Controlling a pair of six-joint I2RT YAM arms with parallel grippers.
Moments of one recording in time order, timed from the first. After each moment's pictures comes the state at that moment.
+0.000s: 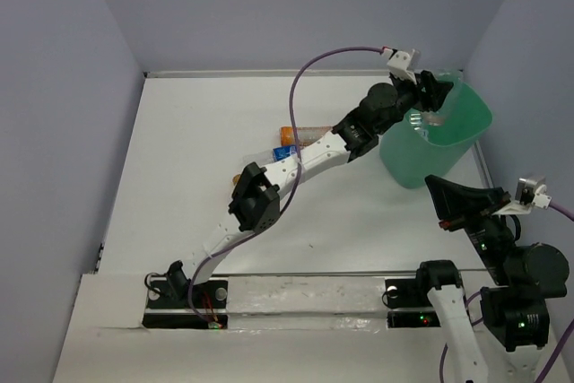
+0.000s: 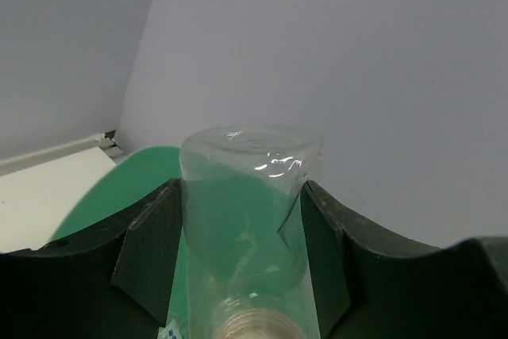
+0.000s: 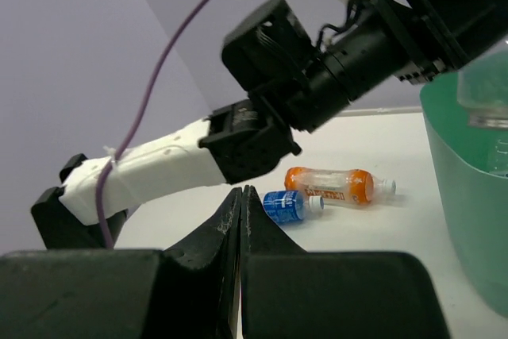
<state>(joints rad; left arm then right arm) -1.01 2.42 2.44 0.29 -0.13 -0.46 0.06 0.17 0.90 -0.44 -0.37 0.53</state>
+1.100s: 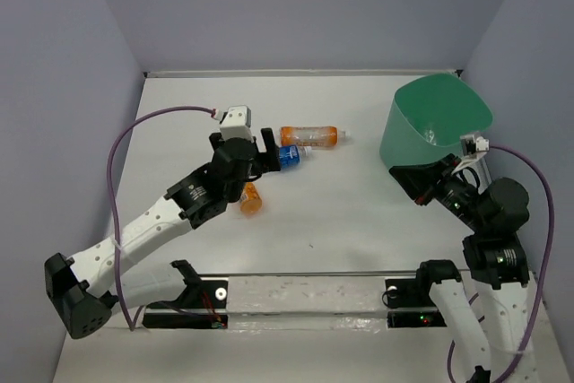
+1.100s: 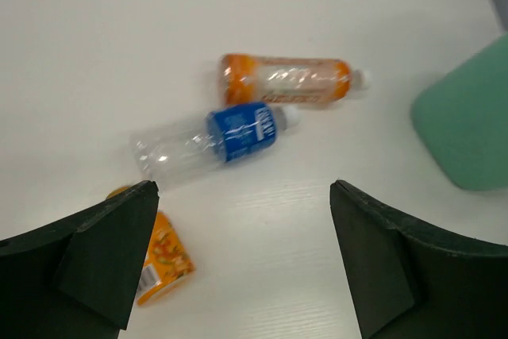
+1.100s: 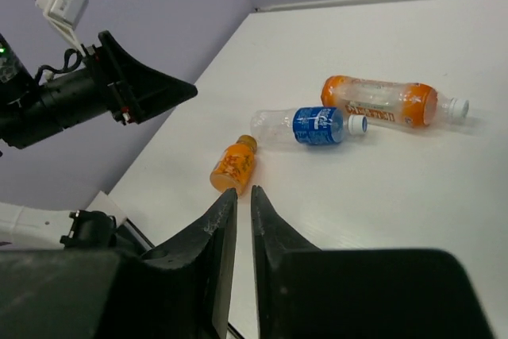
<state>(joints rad) -0.88 1.04 1.00 -0.29 -0.57 -0.50 0.06 0.40 0.81 -0.35 -0.65 0.52</state>
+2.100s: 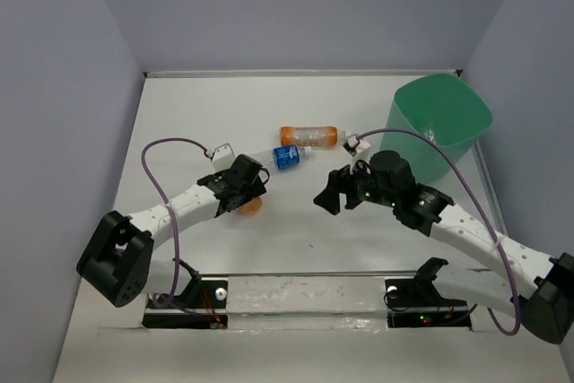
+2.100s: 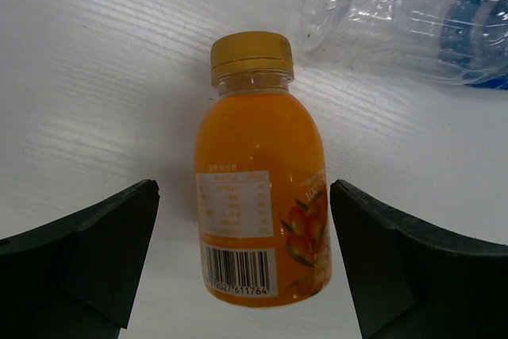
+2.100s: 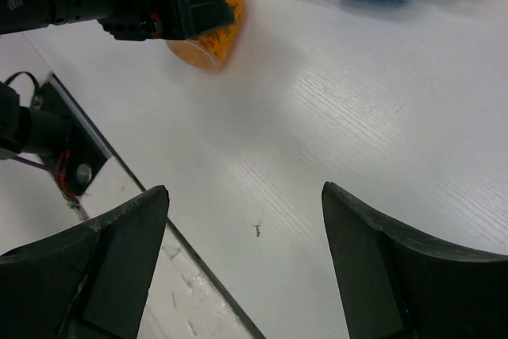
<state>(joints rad) -0.64 1.29 0.72 -0.45 -0.46 -0.98 0.73 0.97 0.74 -0.20 -0.24 0.39</state>
